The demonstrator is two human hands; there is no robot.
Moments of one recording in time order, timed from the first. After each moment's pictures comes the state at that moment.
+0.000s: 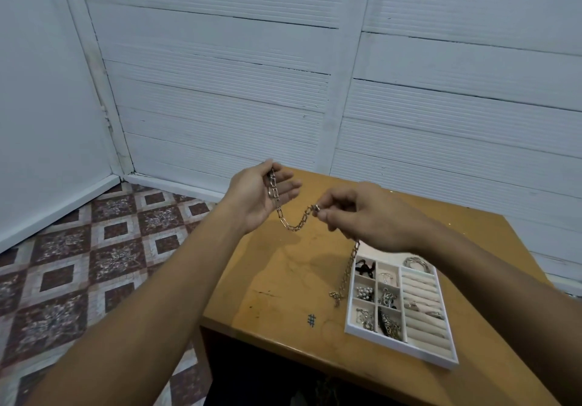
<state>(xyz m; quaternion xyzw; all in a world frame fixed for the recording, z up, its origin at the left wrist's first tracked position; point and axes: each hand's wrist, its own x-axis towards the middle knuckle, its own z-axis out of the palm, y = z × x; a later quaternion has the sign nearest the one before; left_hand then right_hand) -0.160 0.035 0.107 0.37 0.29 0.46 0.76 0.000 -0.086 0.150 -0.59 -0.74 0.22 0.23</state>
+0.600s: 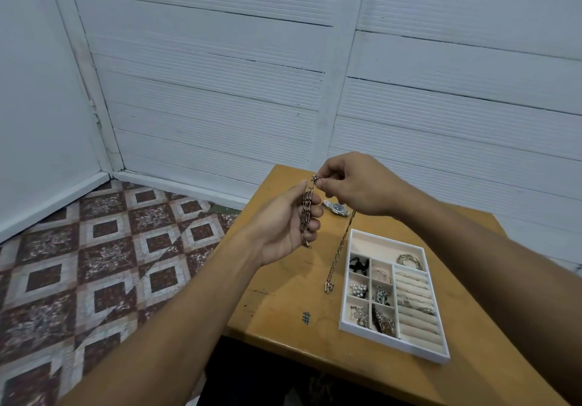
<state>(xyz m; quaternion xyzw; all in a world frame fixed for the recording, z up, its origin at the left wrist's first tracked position) -0.136 -0.004 0.086 0.43 0.22 0.30 0.82 0.005 -0.045 0.161 -0.66 -0.71 0.12 0.22</state>
